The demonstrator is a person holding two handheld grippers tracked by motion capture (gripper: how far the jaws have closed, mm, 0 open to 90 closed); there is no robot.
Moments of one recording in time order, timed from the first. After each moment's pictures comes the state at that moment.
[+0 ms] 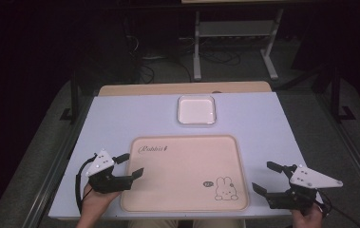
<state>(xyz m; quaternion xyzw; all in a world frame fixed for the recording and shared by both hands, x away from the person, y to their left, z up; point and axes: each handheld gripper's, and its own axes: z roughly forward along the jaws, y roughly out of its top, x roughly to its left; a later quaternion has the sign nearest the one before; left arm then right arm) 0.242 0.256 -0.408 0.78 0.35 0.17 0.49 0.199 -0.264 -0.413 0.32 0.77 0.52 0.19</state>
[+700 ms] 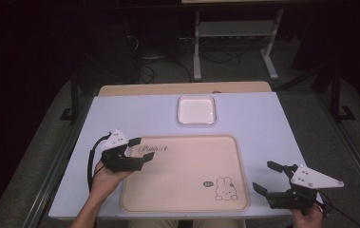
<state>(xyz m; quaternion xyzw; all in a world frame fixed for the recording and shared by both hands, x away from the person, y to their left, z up) 0.294 0.226 -0.383 0.80 0.33 0.15 0.47 0.199 -0.265 -0.413 0.31 0.77 0.53 0.19</state>
